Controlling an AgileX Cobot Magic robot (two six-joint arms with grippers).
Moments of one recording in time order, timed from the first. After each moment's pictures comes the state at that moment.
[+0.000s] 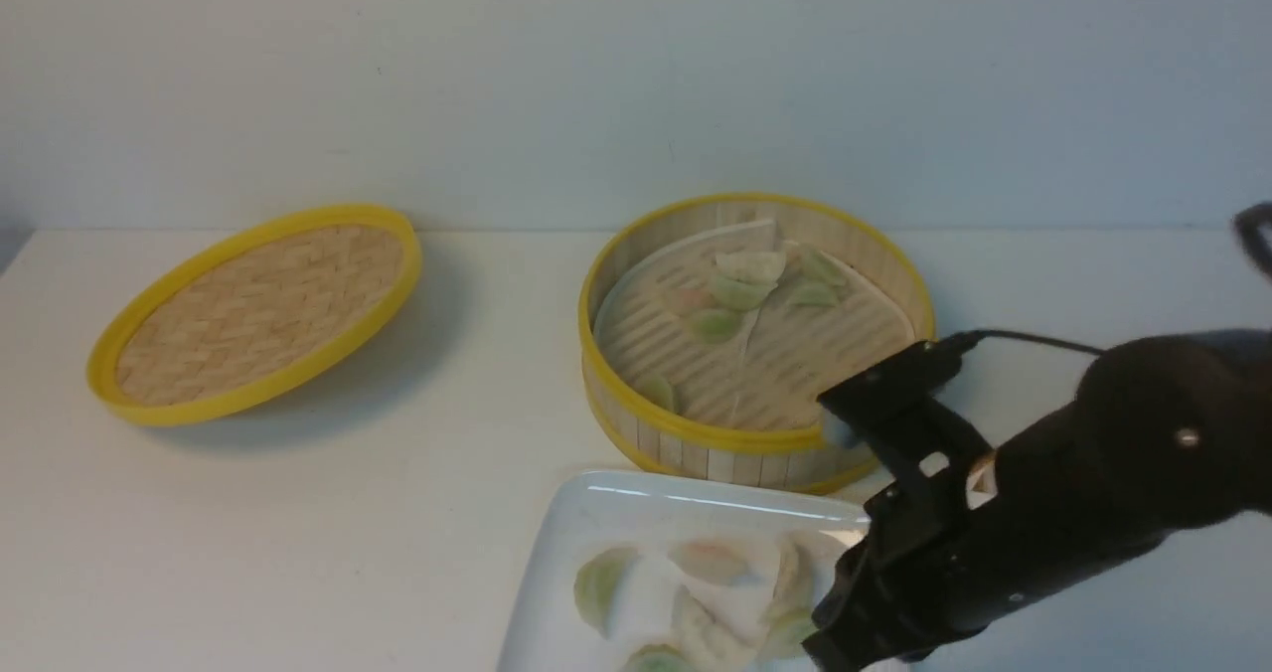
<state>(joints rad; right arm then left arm) 0.62 1.44 -0.86 0.38 0.77 -0.25 -0.64 0.70 -1.10 0.32 1.11 -0.33</state>
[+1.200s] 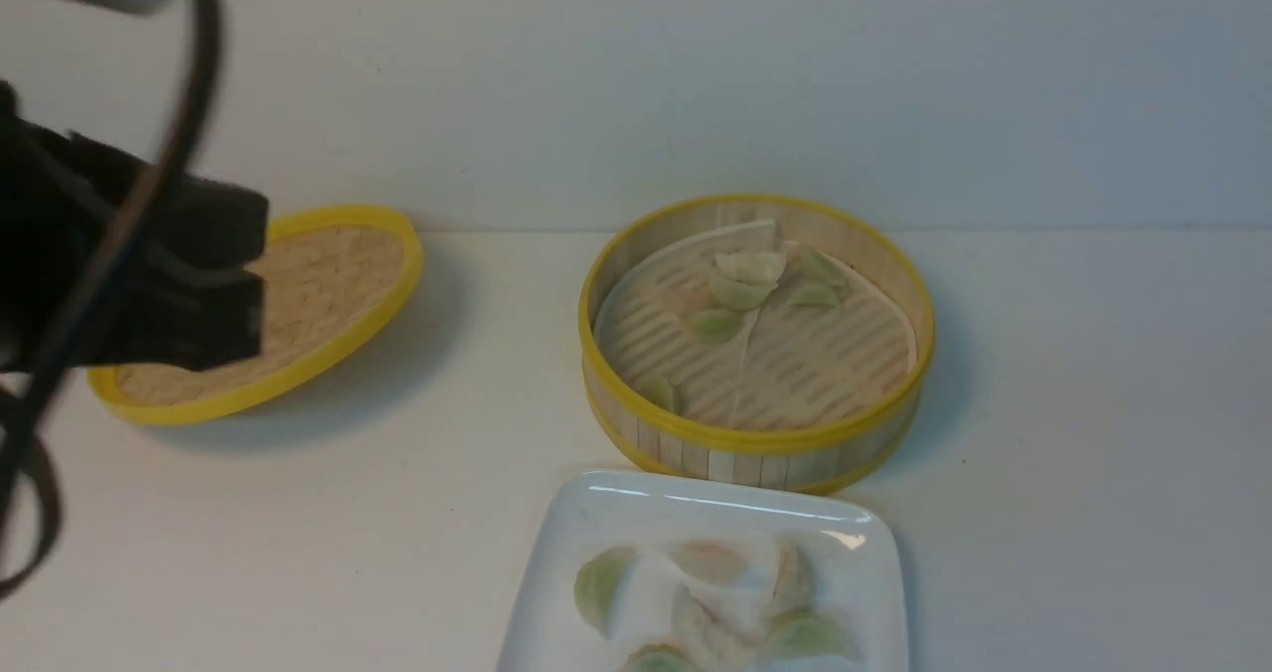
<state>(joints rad) 0.62 0.11 -0.66 -0.26 0.65 0.45 -0.64 0.92 -1.10 0.20 0.86 -0.31</state>
